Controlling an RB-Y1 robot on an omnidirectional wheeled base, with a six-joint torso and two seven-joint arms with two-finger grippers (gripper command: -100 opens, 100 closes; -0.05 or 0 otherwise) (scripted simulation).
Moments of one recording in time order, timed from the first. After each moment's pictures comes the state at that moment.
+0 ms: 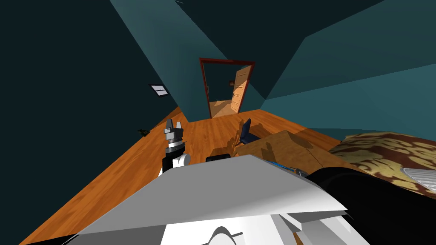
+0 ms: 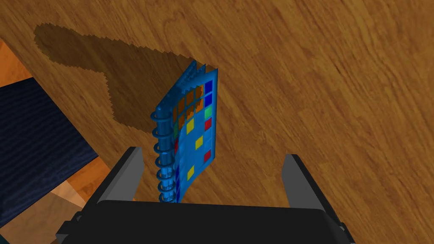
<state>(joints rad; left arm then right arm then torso) 0.49 0.05 -0.06 -2.23 0.10 -0.48 -0.17 0.91 -0.62 -0.64 -1.39 1.85 -0.85 0.57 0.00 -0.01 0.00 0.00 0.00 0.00</state>
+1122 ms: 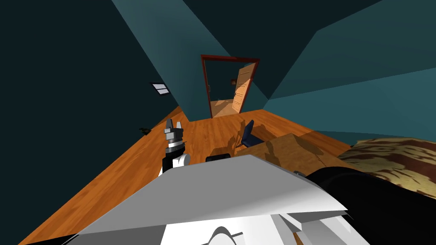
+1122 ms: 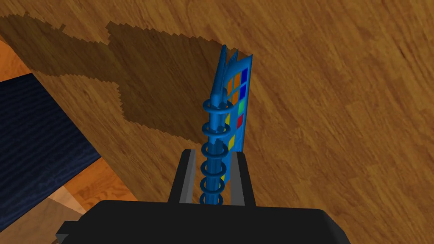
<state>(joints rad) 0.49 0.05 -0.06 -2.23 0.10 -0.48 -0.17 0.89 -0.61 -0.59 -1.34 1.84 -0.79 0.58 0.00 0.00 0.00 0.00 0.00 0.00</state>
